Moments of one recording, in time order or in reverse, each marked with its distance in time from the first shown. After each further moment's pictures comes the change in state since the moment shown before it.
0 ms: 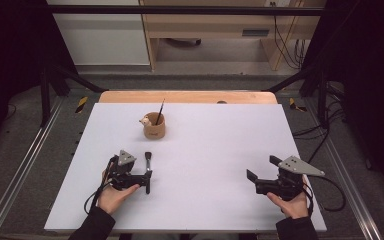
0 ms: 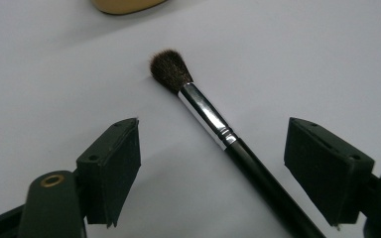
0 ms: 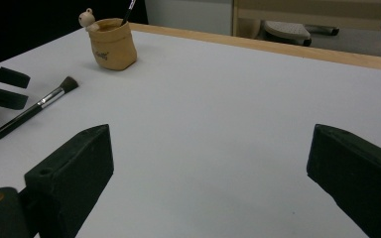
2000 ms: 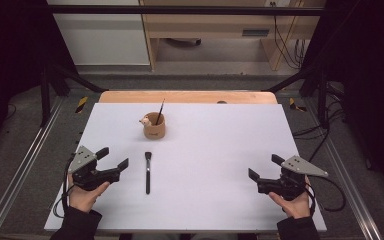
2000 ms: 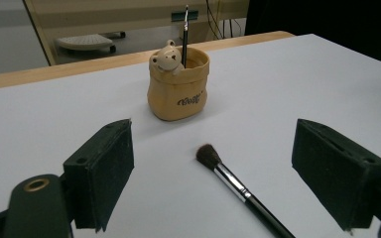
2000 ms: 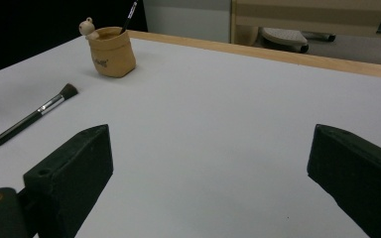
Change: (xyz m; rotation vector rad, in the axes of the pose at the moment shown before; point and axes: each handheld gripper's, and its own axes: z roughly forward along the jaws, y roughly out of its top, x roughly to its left) left arm 0.037 0.000 -0.083 -0.377 -0.019 -0.027; right arm -0.002 0.002 -0.004 -0.025 -0.004 0.004
